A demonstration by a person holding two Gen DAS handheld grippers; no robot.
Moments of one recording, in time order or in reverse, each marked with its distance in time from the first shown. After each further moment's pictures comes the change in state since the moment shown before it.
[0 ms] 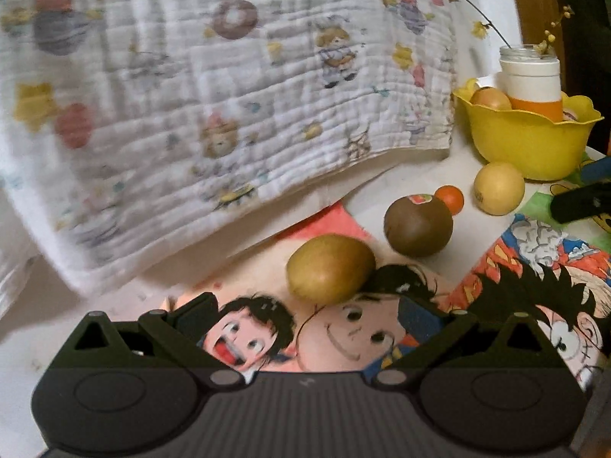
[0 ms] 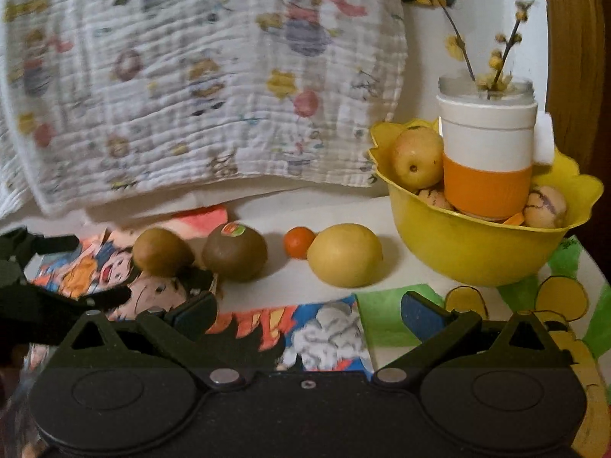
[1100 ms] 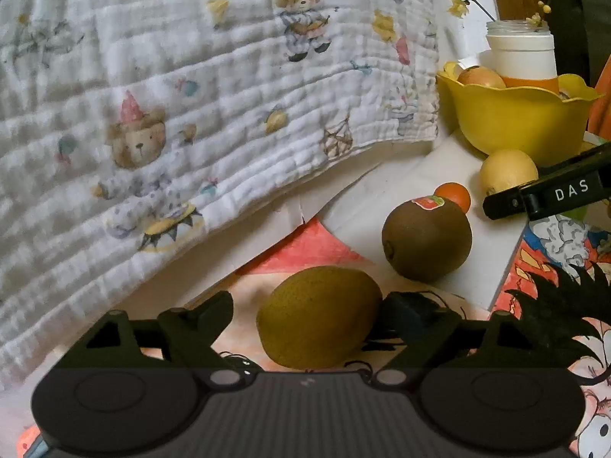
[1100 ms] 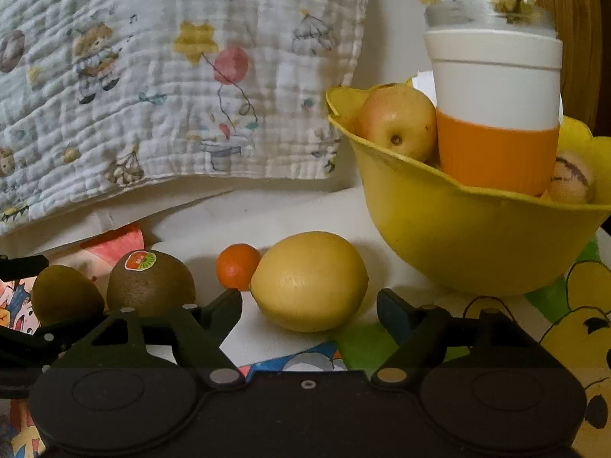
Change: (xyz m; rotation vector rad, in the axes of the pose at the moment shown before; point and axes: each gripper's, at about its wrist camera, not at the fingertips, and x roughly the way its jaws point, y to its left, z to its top) left arm 0.071 0.006 0.007 0.090 -0.040 -0.124; right arm 0.084 -0.006 0.009 0.110 -0.017 -0.183
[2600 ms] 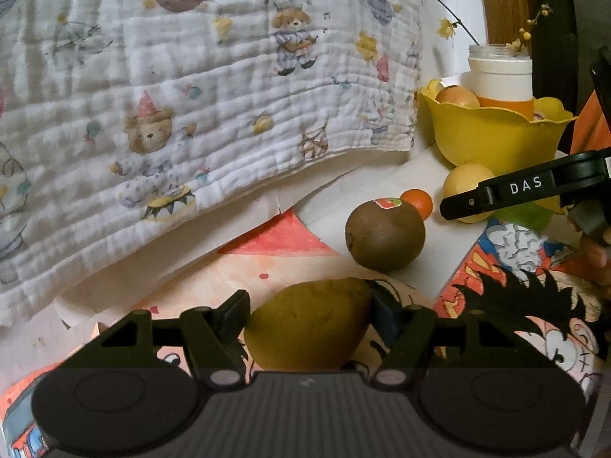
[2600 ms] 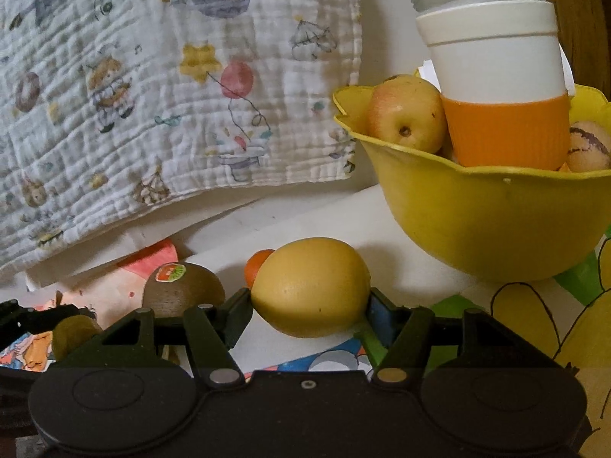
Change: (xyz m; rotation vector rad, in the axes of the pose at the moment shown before) left arm -0.036 -0.008 -0.010 -0.086 -0.006 -0.051; right arm -0.006 -0.009 -0.009 0.097 -0.021 0.139
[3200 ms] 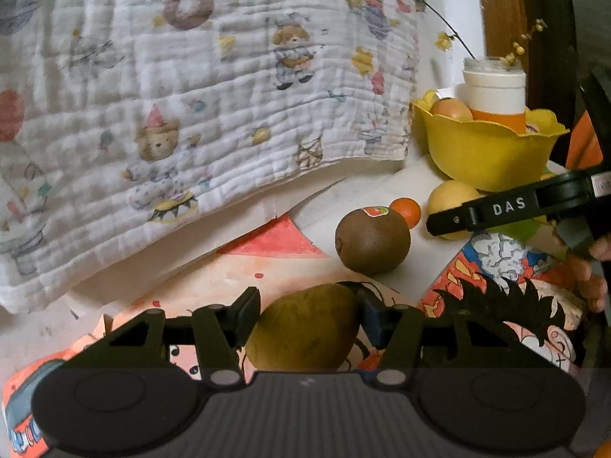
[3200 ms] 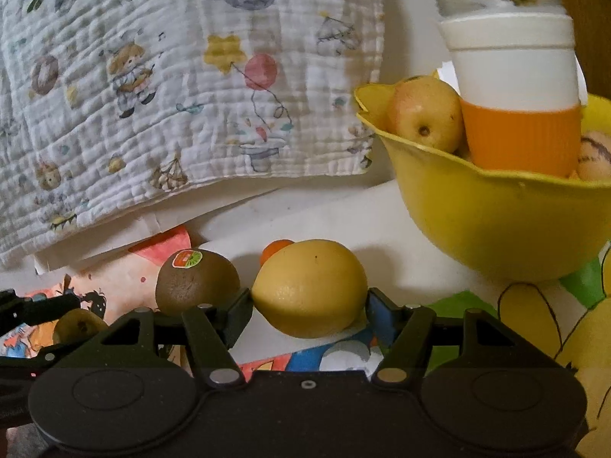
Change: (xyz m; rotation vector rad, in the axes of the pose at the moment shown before) left arm -0.017 -0.005 0.004 -0.011 -0.008 0.001; right arm 0.002 0.004 -0.003 -0.058 0.026 0.010
